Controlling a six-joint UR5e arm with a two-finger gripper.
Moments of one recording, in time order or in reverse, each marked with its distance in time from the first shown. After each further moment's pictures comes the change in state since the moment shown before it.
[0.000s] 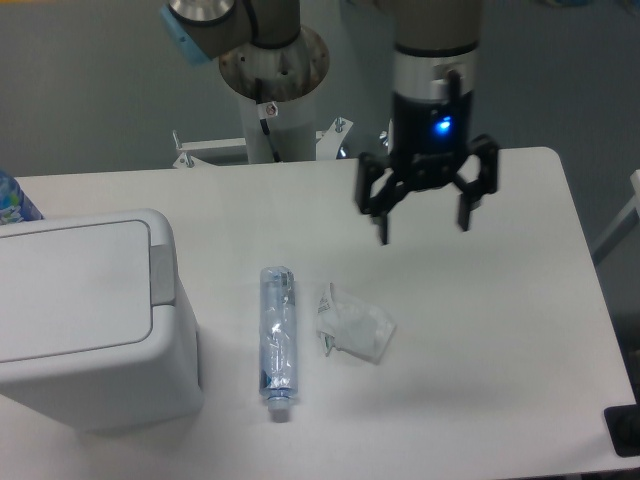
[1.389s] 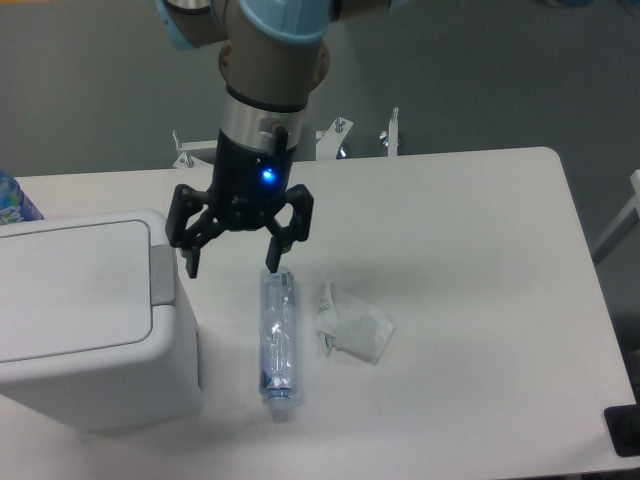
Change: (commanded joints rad) arm -0.209 -0.008 -0.072 0.017 -0.069 -0.162
